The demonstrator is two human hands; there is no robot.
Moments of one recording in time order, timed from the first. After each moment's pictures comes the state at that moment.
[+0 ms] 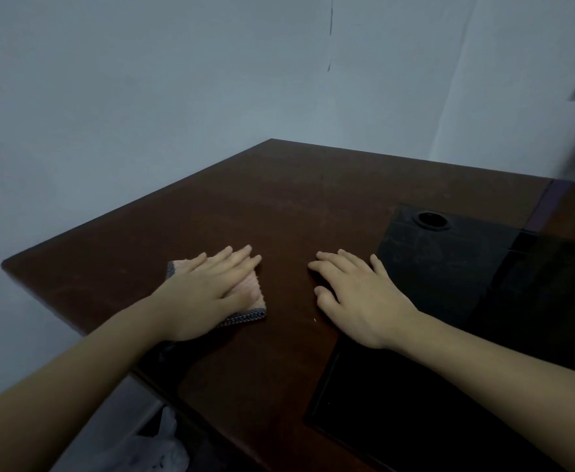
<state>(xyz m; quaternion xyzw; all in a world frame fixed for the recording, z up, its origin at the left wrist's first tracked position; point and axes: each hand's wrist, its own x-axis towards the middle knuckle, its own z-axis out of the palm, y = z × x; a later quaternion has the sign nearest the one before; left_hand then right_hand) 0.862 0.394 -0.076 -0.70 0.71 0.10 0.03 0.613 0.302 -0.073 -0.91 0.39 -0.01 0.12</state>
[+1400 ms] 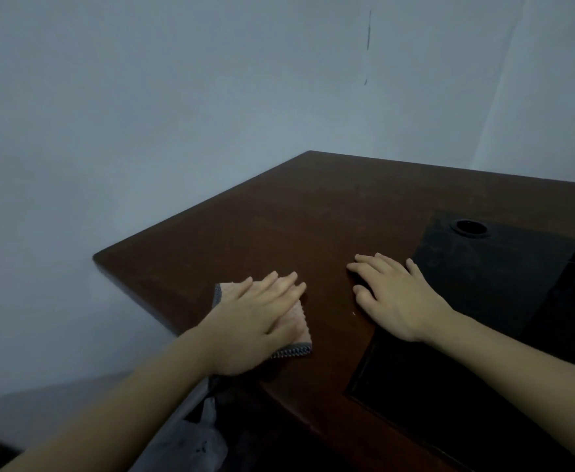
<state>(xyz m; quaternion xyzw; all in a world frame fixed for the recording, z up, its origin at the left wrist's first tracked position) 0.826 0.453 -0.076 -0.69 0.72 0.09 0.01 0.612 0.306 -0.073 -0.91 0.39 -0.01 0.11</state>
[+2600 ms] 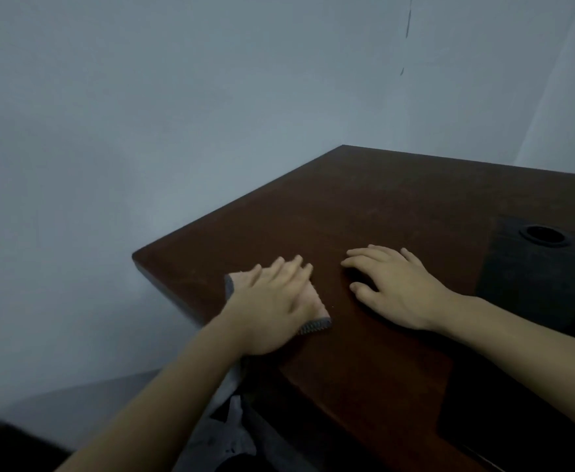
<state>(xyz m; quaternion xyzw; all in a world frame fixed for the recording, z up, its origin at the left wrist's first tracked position) 0.885 0.440 -0.072 -0.75 0.66 0.07 0.02 0.697 0.305 -0.061 -0.94 0.31 -0.02 0.10</state>
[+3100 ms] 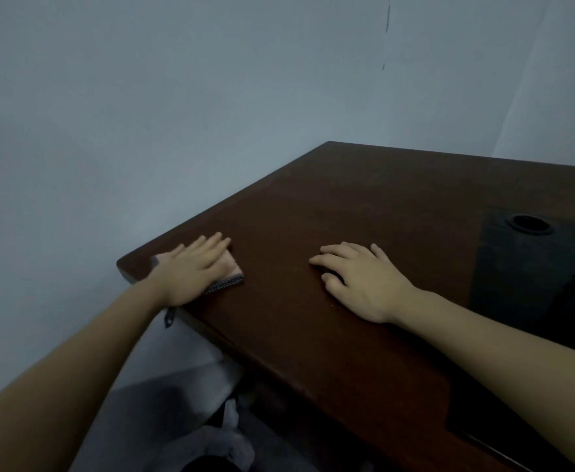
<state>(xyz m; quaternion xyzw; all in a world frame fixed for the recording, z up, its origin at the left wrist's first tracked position) 1.019 0.433 -0.073 -0.81 0.58 0.09 0.03 0.733 0.313 -0.072 -0.94 0.32 -0.02 0.13</state>
